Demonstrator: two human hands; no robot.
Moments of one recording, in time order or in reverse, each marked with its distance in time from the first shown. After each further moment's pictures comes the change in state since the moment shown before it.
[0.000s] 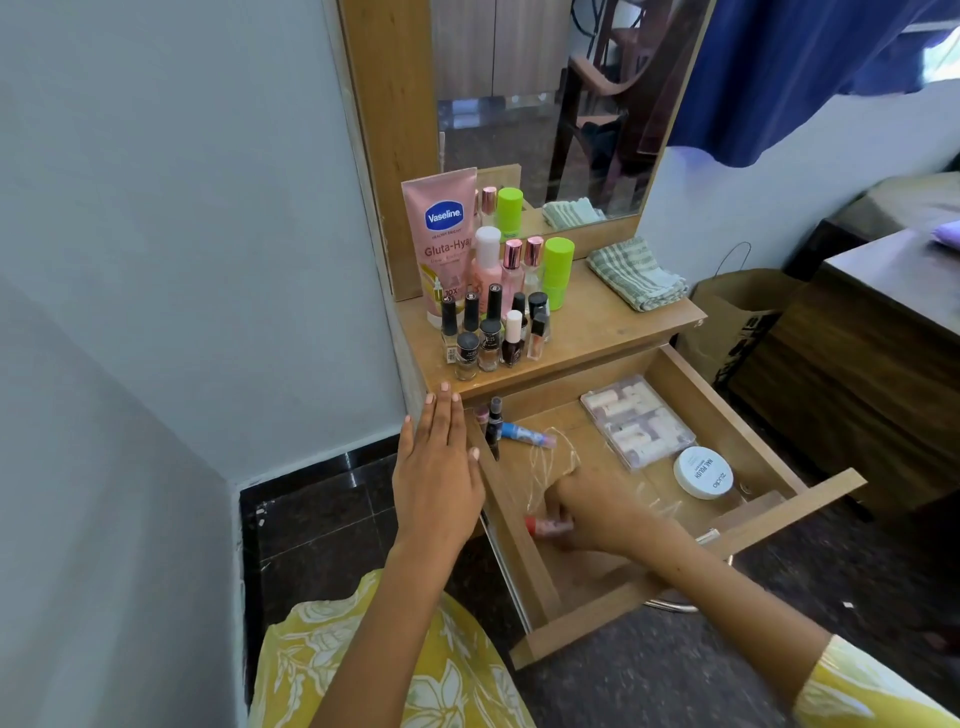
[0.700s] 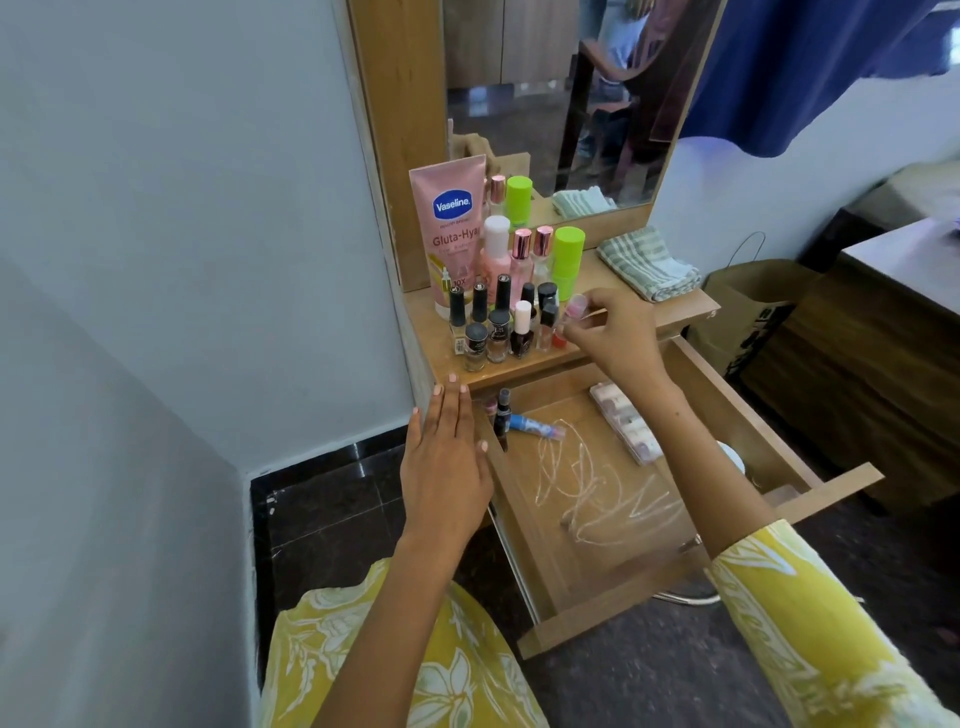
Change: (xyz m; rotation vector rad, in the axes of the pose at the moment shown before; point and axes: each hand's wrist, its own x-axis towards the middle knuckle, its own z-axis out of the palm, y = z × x) left_hand 0.000 -0.001 0.001 -0.030 0.030 0.007; right_hand 0.059 0.044 -0.095 0.711 0.892 0.193
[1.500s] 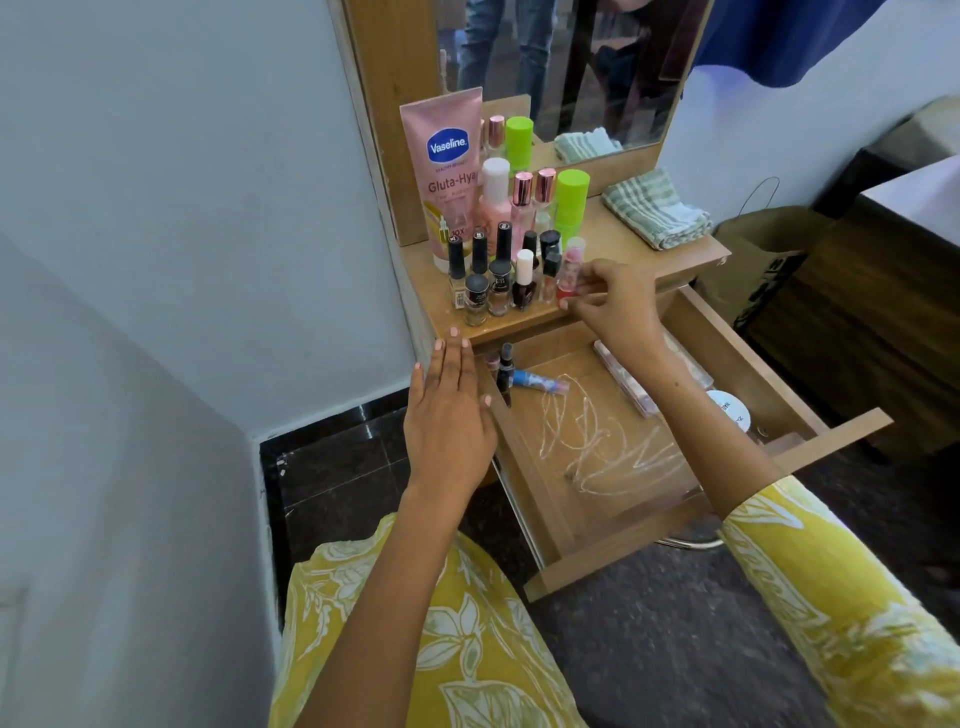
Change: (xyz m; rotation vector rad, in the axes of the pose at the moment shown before) left_hand -0.001 -0.001 0.002 0.004 0.002 -0.001; right_hand -0.017 0.012 0.009 0.020 -0.081 -0.002
